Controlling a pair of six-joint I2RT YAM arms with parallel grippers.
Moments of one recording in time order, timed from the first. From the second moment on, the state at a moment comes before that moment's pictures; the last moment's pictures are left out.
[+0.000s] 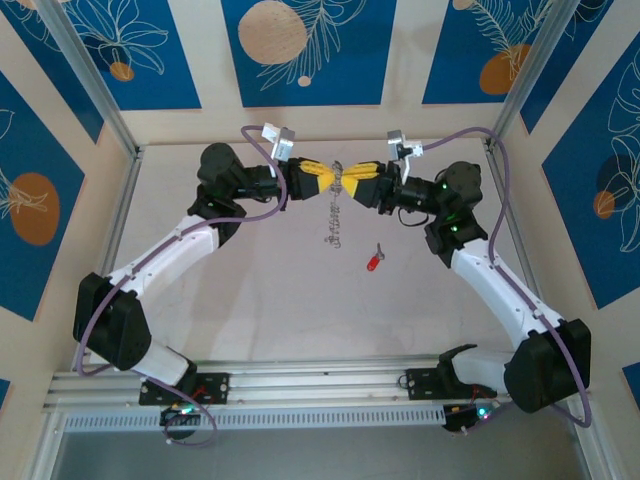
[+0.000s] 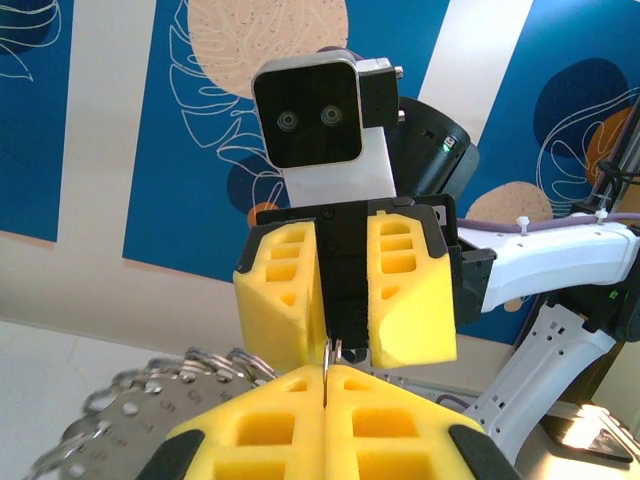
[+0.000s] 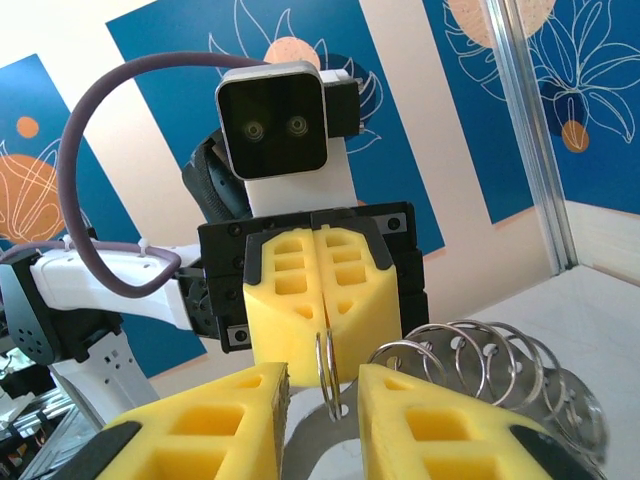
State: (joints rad) left arm -0.53 1.50 1.24 0.56 1.06 -0.51; right arm 0.34 1.22 1.00 0.53 -1.01 0.64
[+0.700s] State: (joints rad) left arm -0.52 1.47 1.23 0.54 0.99 -0.49; right arm 0.33 1.27 1.01 0.57 -1.00 0.65
